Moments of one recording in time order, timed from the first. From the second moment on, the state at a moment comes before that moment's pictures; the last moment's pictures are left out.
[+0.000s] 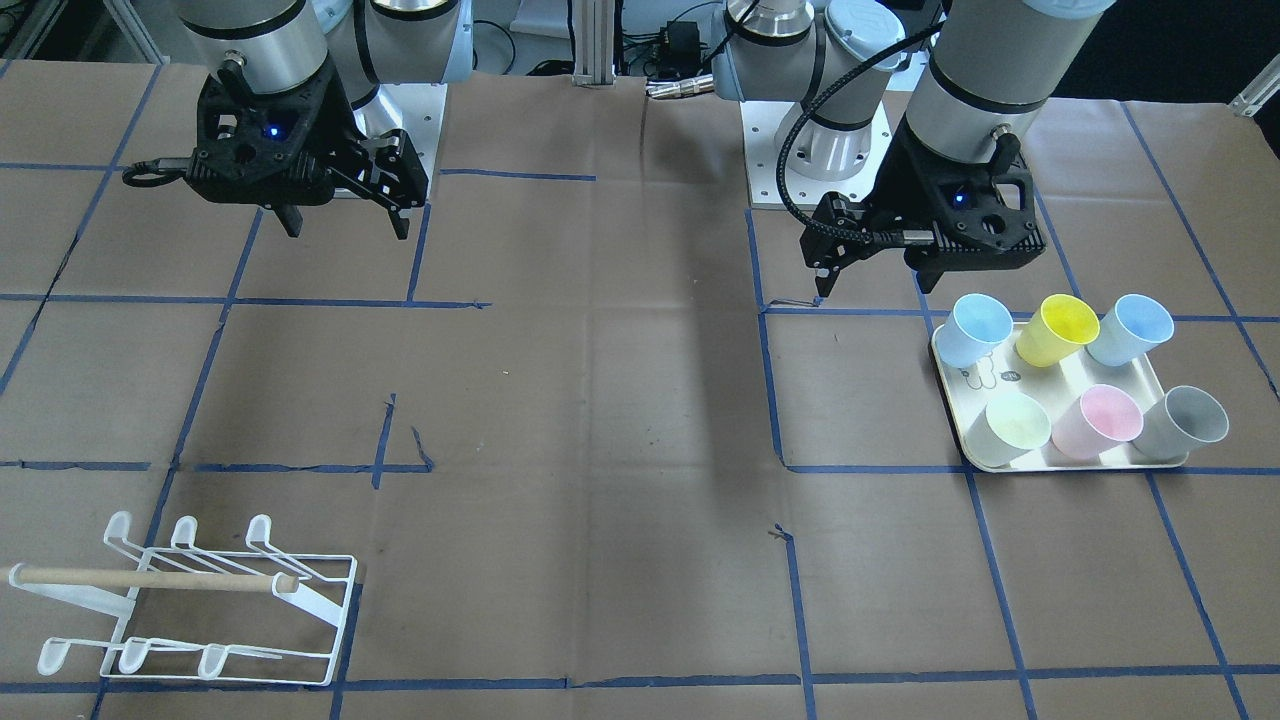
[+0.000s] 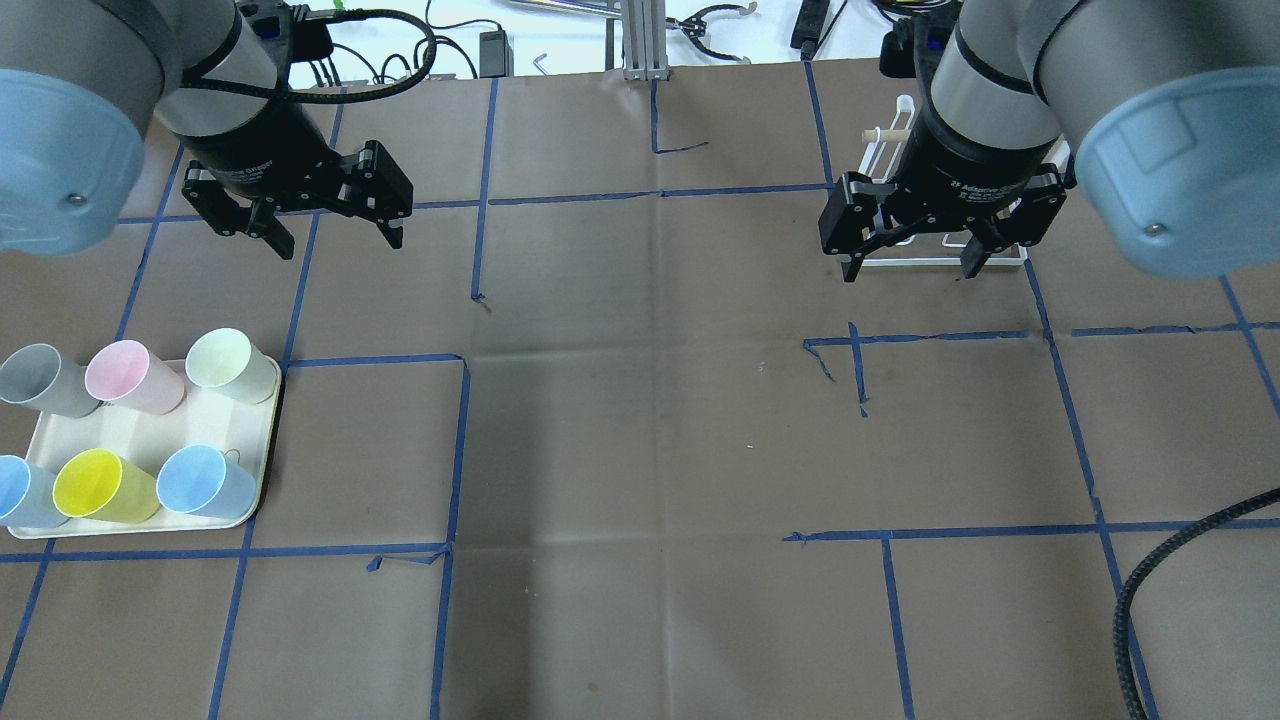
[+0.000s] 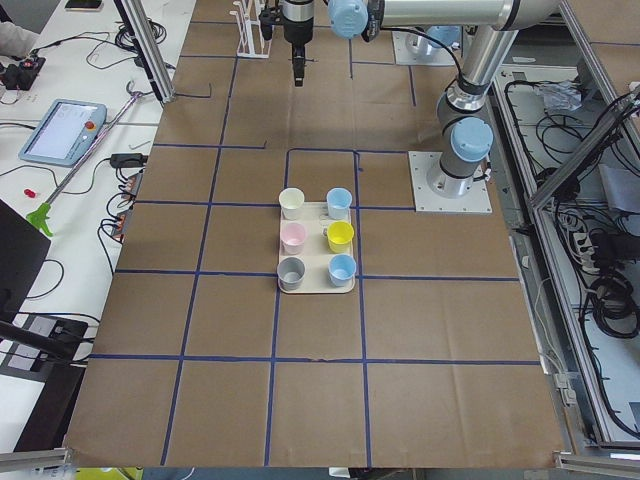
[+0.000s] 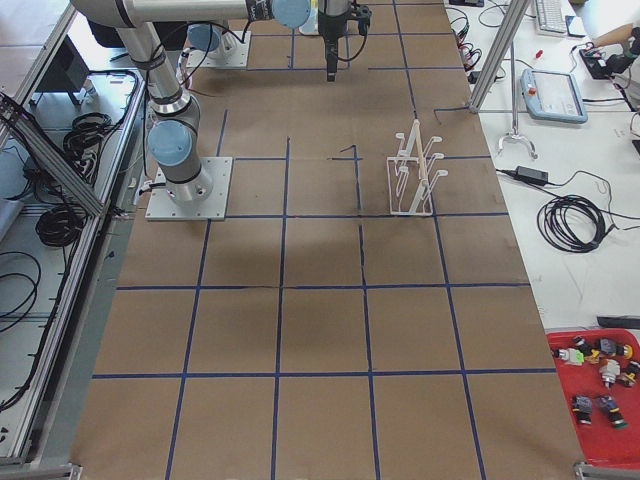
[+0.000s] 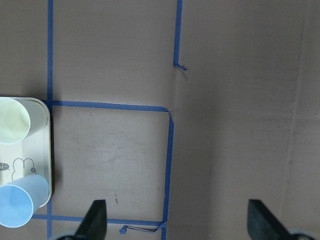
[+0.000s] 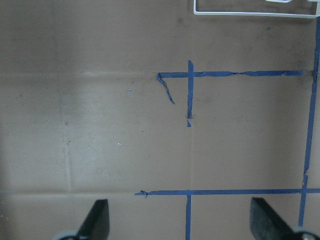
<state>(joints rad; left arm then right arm) -1.55 -1.59 -1.60 -1.50 1.57 -0.05 1.65 -1.62 1.64 -1.59 -1.56 0.08</state>
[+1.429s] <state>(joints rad) -1.08 -1.59 -1.73 -1.42 1.57 0.52 1.65 -1.62 1.64 -1.58 -1.56 0.09</state>
